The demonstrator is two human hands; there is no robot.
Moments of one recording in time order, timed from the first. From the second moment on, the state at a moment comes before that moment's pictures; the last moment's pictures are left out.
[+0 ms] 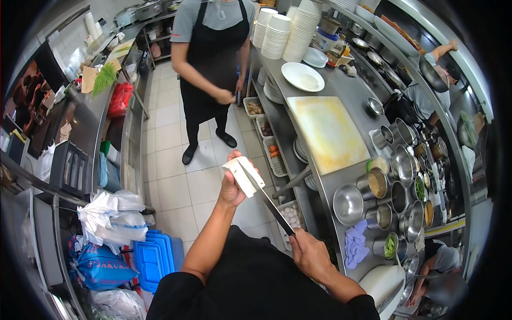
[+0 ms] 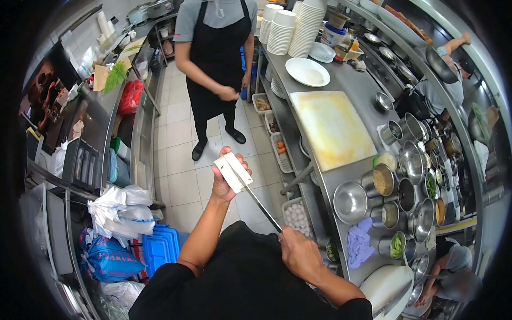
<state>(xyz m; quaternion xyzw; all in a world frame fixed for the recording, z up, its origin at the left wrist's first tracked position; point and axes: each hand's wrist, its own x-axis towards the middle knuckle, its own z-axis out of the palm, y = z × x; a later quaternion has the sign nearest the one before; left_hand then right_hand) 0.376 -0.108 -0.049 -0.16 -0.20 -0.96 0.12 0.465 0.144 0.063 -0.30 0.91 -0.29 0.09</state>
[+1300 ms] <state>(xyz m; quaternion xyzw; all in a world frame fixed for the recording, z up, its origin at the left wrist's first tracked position) 0.407 -0.096 -0.014 -0.15 -0.32 -0.92 0.16 0.465 0.150 0.016 -0.32 0.90 -0.29 0.02</state>
